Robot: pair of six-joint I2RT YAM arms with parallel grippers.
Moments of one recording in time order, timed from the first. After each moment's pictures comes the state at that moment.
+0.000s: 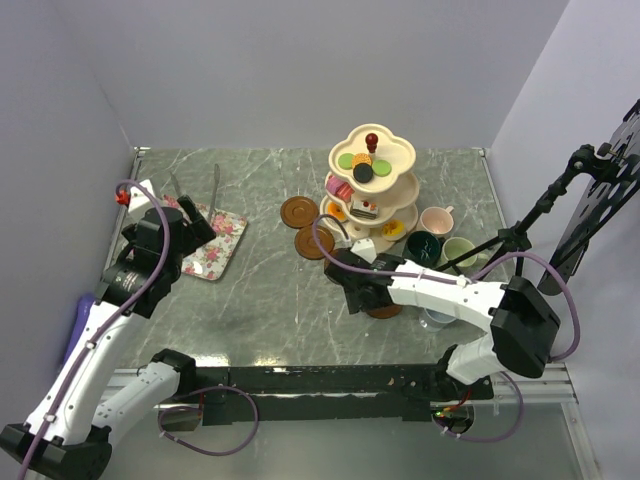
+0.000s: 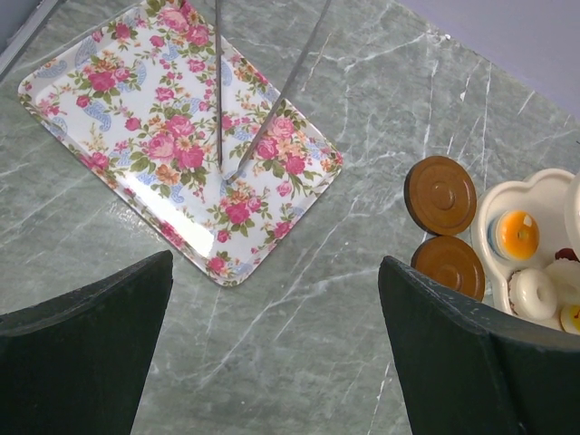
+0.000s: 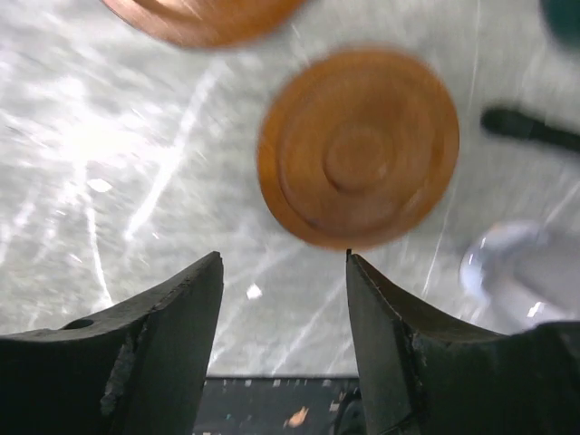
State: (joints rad) left arm -0.35 0.82 1.00 -0.70 -0.52 -0.64; right arm 0.95 1.43 0.96 -0.85 0.42 0.68
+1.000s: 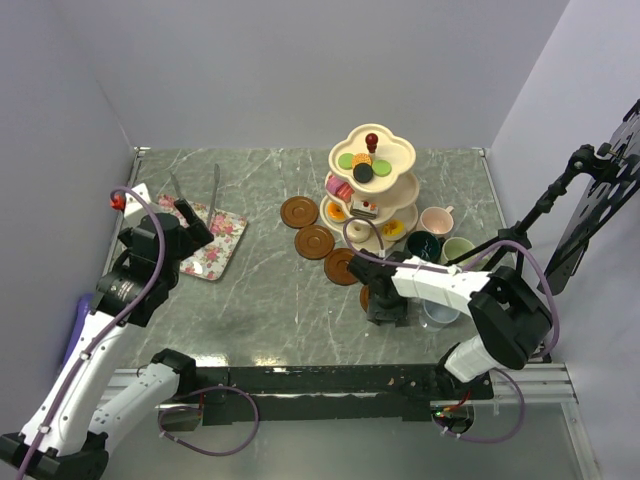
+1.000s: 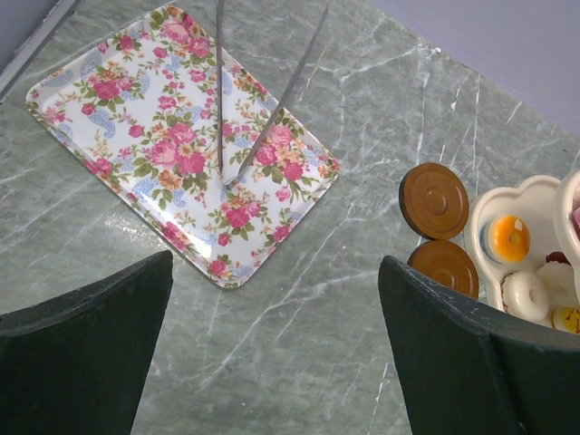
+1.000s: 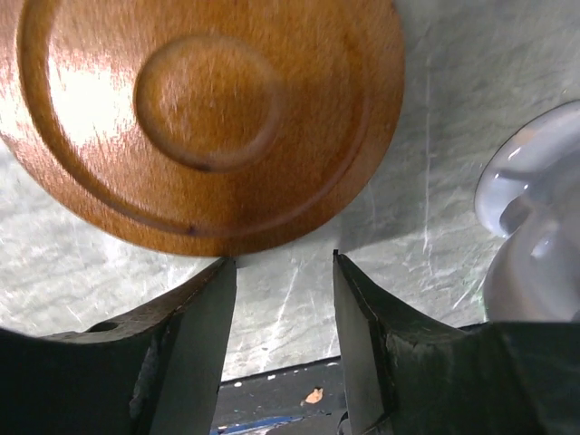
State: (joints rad) left arm -0.37 0.77 0.99 -0.70 -0.55 -0.64; right arm 0.76 1.48 0.79 -0.87 0.24 0.90
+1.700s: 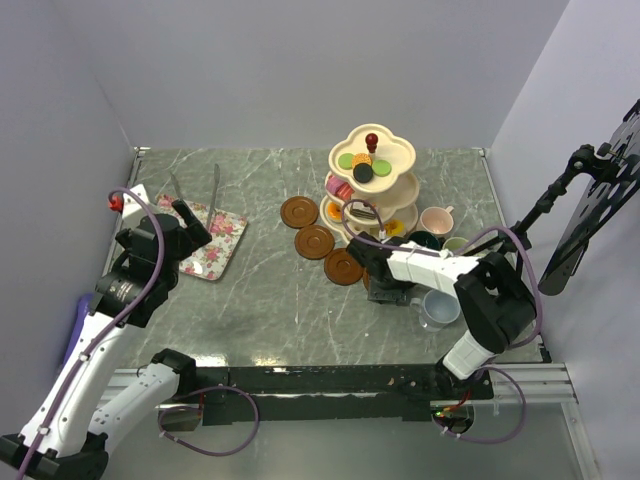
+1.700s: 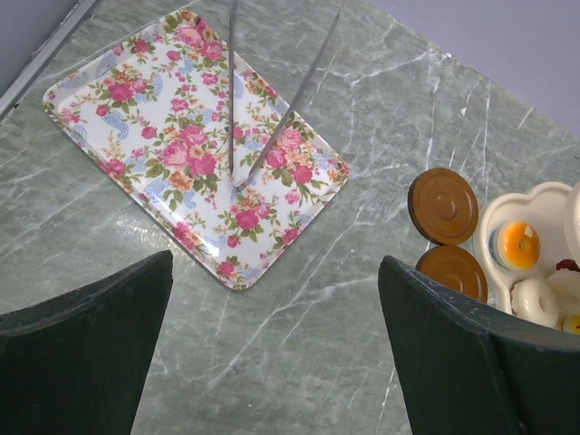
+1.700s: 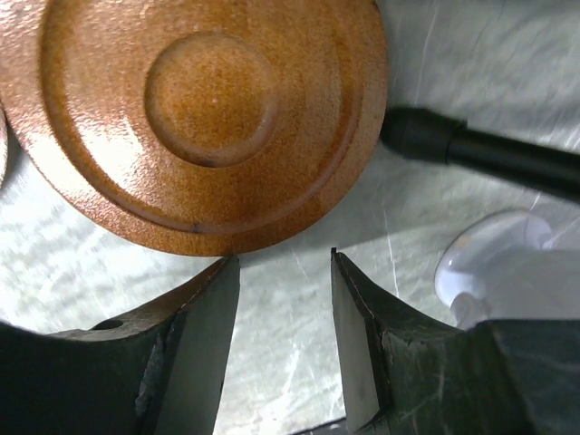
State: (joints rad) left arm -0.37 0.77 0.99 -0.71 -0.58 -0.64; right arm 0.66 1.59 0.89 -0.81 0.37 0.83
